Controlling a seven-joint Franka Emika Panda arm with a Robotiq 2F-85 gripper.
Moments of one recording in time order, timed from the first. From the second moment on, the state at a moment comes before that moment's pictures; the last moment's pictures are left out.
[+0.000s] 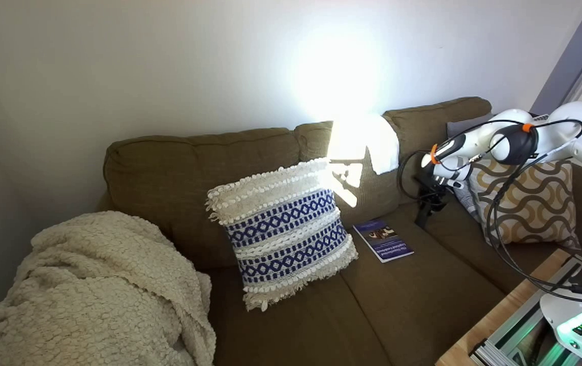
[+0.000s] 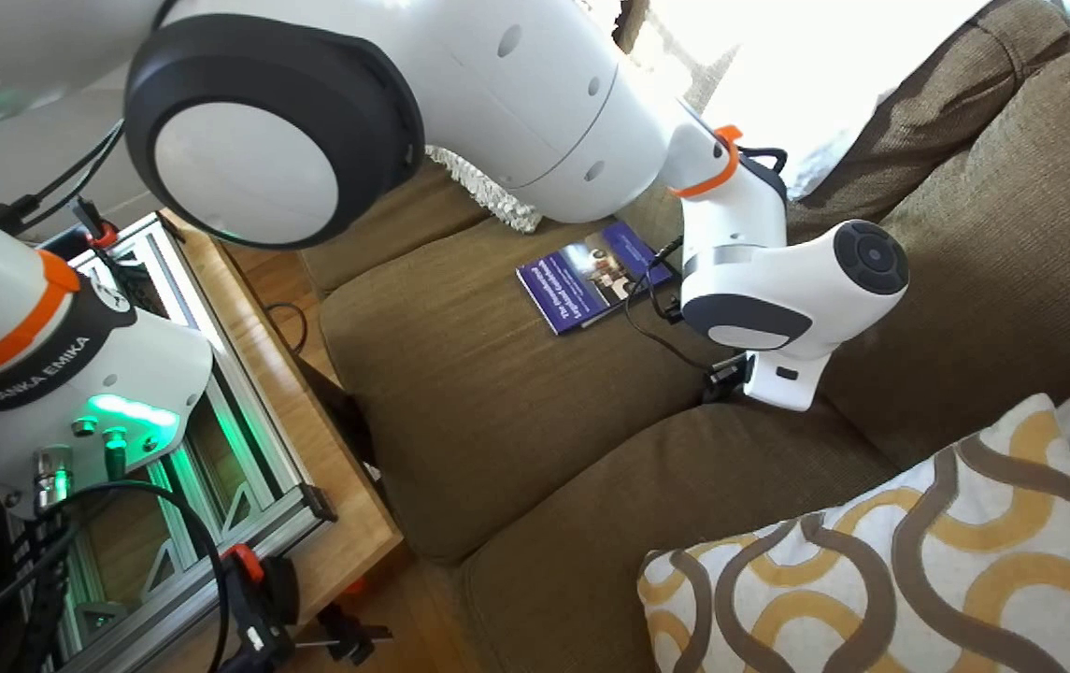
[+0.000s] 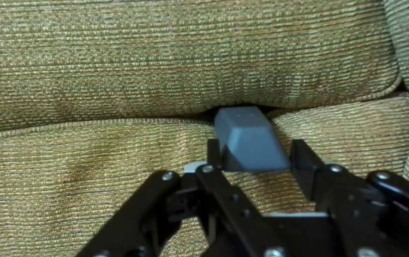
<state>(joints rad) -0.47 1.48 -0.18 -1.03 0.42 2.38 0.97</state>
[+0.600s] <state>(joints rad) -0.49 1.39 -0.18 -1.09 0.42 2.38 0.96</state>
